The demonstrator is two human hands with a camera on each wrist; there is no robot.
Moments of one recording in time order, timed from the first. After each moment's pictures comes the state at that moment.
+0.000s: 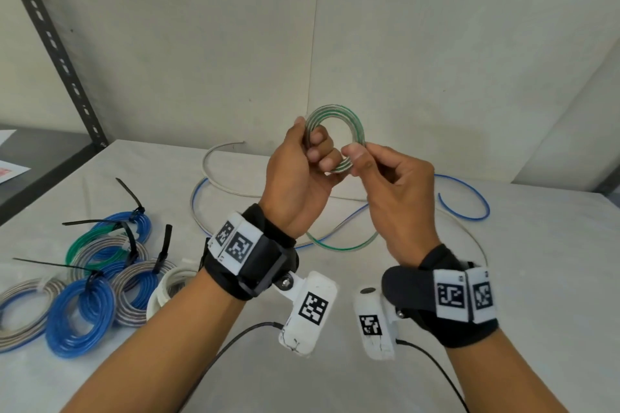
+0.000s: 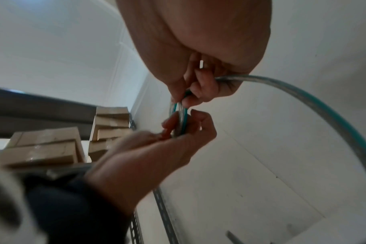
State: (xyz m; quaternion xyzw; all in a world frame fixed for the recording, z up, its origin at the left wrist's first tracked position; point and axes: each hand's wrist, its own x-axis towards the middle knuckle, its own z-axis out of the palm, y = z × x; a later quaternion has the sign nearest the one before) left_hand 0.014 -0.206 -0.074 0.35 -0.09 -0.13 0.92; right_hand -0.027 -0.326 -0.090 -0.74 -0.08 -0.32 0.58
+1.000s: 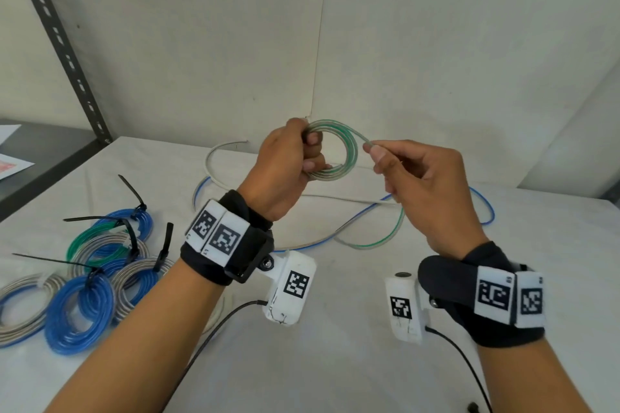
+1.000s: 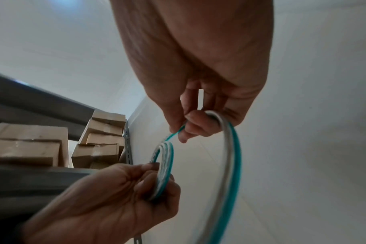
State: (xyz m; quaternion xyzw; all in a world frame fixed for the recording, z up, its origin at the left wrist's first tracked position) left_hand 0.028 -0.187 -0.066 0.52 -0.09 -0.08 0.84; right_hand -0.023 -0.361 -0.080 -0.79 -0.09 -0.26 0.55
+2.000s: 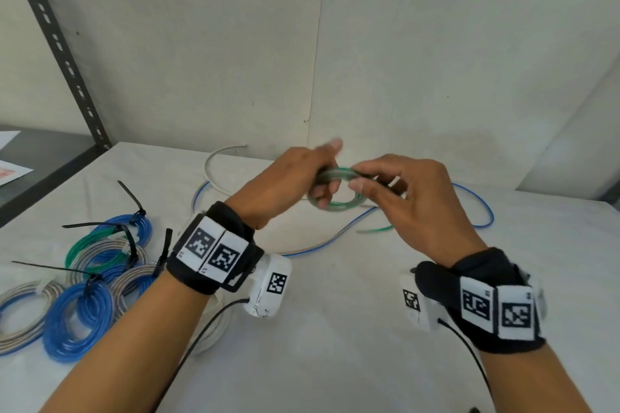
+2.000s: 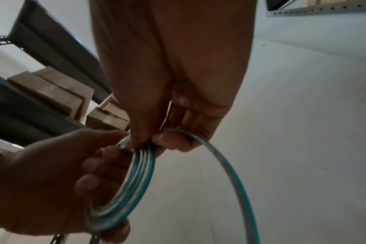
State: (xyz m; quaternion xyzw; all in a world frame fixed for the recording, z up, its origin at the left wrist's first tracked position) left_hand 0.025 -0.174 -0.073 0.76 -0.27 -0.08 0.59; right_hand -0.030 -0.360 -0.079 -0.86 -0.18 -0.24 0.41
